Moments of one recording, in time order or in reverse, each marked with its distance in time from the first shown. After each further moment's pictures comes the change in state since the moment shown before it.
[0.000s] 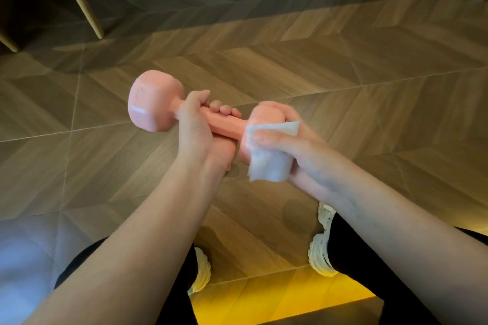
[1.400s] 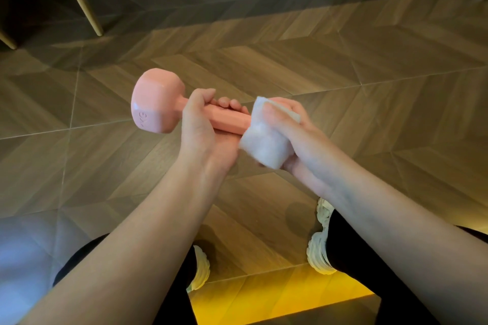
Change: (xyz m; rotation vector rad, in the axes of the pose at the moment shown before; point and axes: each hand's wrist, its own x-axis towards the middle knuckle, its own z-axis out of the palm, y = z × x) left_hand -0.003 -0.003 -0.002 -0.016 -0.056 -0.060; right_hand 0.002 -0.003 0.006 -0.057 0.178 -0.024
